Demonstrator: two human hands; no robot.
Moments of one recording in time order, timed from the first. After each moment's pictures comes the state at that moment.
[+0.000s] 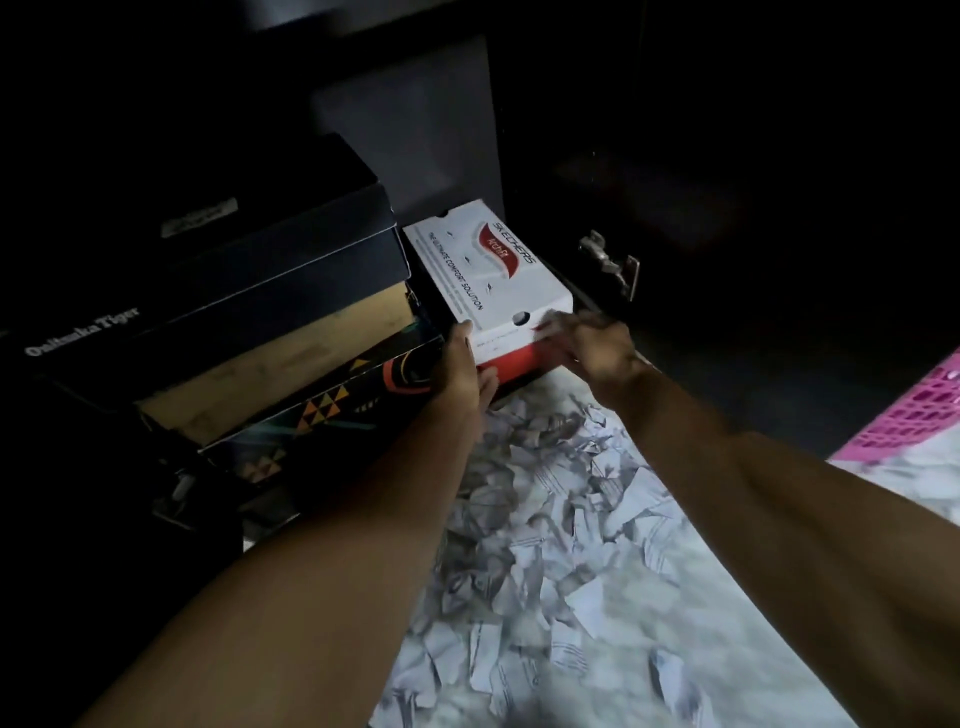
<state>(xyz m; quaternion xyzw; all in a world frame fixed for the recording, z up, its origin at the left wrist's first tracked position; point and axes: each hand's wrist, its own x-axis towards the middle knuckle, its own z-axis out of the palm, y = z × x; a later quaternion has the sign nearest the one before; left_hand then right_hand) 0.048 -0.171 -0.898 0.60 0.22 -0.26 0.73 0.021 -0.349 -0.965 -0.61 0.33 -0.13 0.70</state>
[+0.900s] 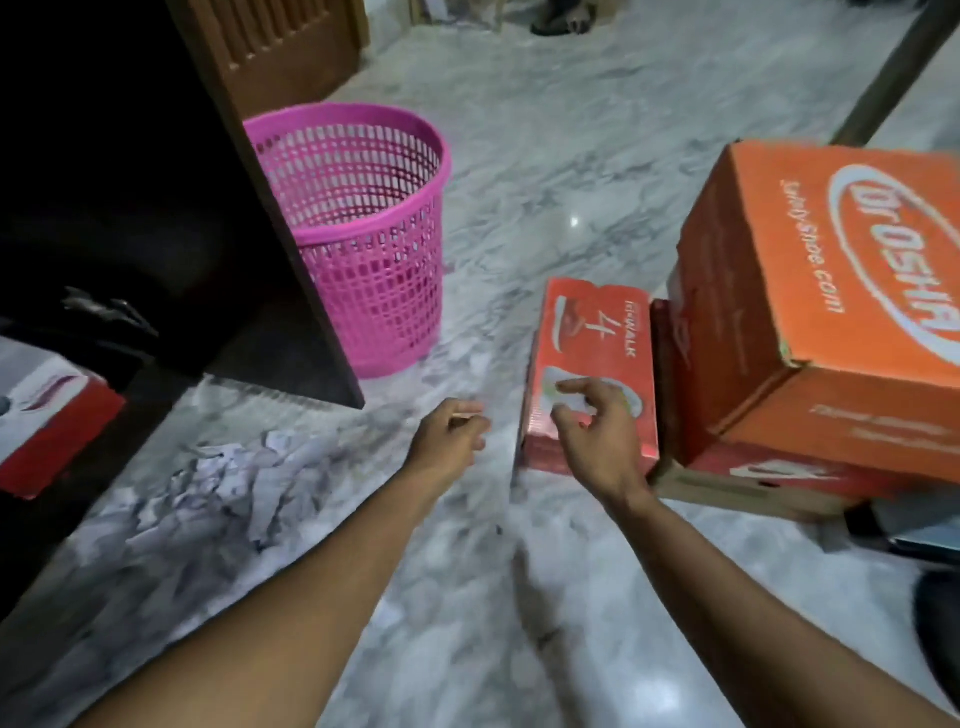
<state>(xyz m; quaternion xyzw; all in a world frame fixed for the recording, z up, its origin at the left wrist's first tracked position) -0.298 -0.340 -0.931 0.70 -0.31 -0.51 0.39 -0.473 -0.375 -0.923 -0.61 0.62 -0.33 0.37</state>
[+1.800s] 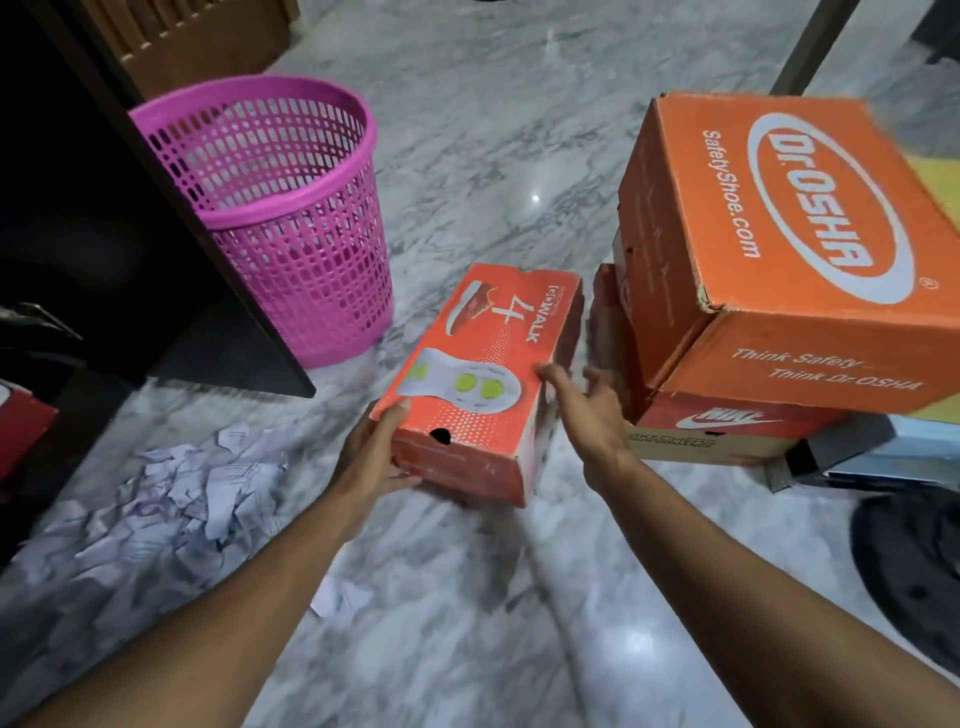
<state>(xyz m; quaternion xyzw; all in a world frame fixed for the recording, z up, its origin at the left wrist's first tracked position) -0.286 -0.308 -0.957 0.66 -0.25 -0.54 0.46 -0.515 -0.380 -0.935 -0.39 0.71 -0.34 0.49</state>
